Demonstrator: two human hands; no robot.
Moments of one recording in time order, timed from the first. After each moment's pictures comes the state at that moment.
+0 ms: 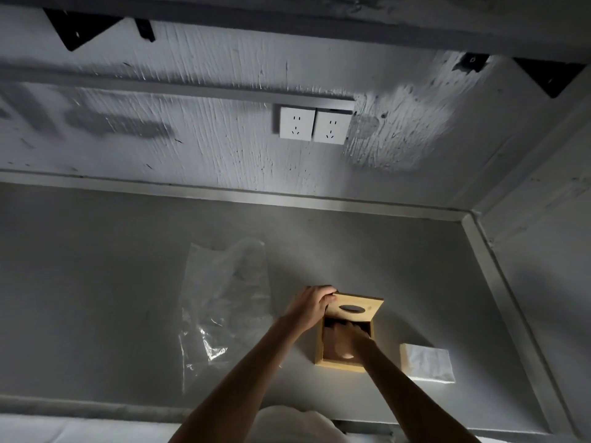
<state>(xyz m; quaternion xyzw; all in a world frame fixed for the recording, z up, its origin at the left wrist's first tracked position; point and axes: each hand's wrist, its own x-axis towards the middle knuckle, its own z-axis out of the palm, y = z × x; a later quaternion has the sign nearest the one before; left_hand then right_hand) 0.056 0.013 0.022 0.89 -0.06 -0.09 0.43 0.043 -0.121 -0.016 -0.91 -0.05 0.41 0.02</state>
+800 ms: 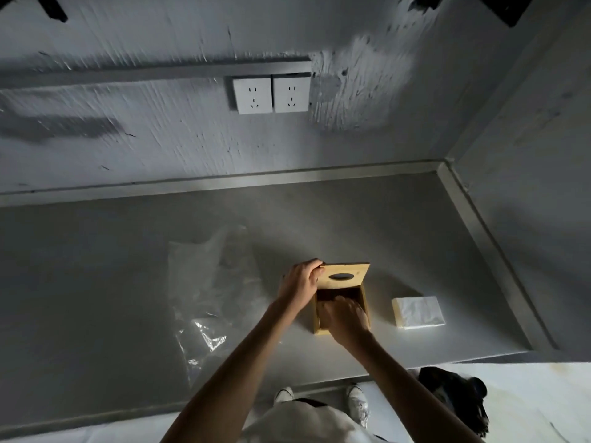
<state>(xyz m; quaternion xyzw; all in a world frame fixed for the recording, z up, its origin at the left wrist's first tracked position) 0.055 0.008 0.022 0.93 -0.06 -0.08 0.35 -0.005 -0.120 -0.017 -0.97 -0.04 0.22 0.08</state>
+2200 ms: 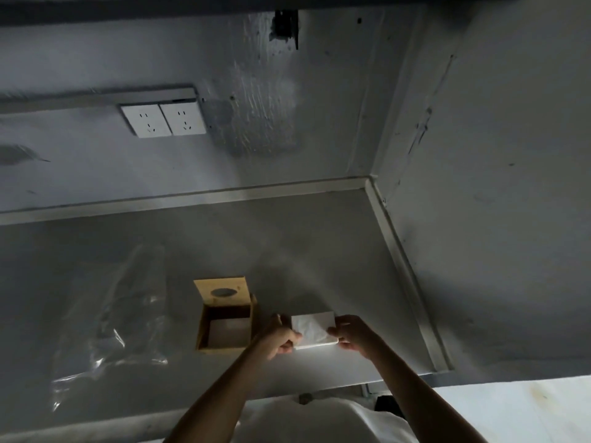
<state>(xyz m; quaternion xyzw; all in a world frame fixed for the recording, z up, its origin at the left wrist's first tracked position) 0.009 -0.213 -0.062 0.71 0.29 -0.36 0.53 -0.002 -0.414 -0.048 -0.69 0.26 0.34 0.59</state>
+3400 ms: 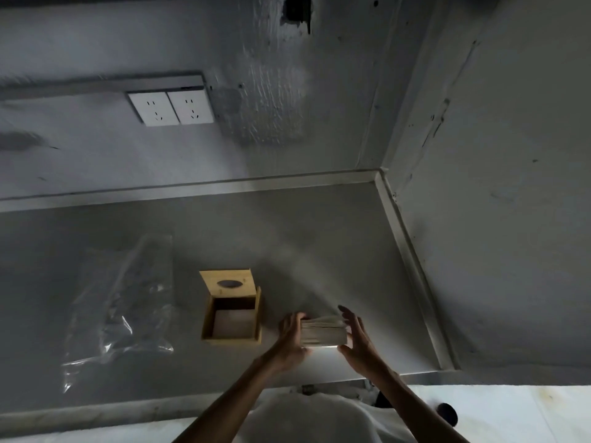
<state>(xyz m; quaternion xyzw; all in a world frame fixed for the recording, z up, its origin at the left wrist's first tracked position) -0.031 -0.217 -0.060 0.89 -0.03 -0.28 0.37 -0.049 -0.418 -0.086 -0.87 0.03 0.17 0.46</state>
